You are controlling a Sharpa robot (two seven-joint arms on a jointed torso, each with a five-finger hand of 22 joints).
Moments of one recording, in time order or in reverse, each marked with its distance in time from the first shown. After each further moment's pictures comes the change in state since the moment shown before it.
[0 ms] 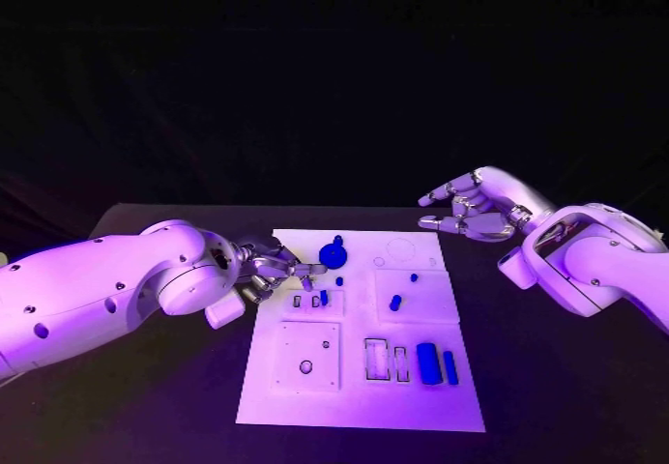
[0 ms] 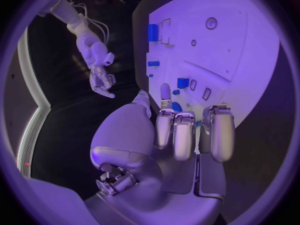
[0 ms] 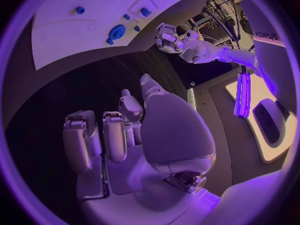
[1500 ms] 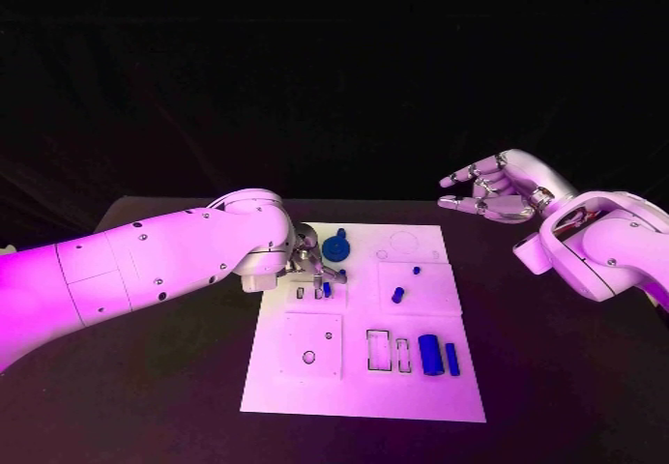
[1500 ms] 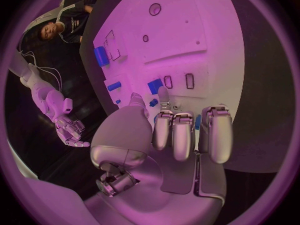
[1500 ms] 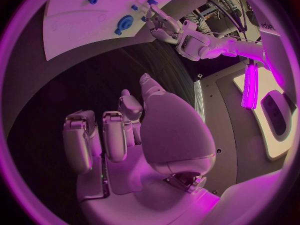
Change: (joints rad) left arm 0.049 0.275 -0.040 -0.204 -0.381 0.243 -0.242; left_hand -0.076 0.020 -0.143 0.016 -0.021 -0.088 -0.018 0.135 0.206 -0.001 -0.020 0.026 0.000 -0.002 -0.016 0.000 0.000 -0.015 0.000 -0.018 0.025 0.000; right arm 0.010 0.002 0.000 -0.049 0.076 -0.010 -0.007; right_hand 0.008 0.000 -0.015 -0.004 0.025 -0.007 0.000 0.000 -0.003 -0.011 0.003 -0.018 -0.013 0.000 0.000 -0.009 0.000 0.000 0.000 0.000 0.000 -0.001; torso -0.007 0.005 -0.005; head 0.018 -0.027
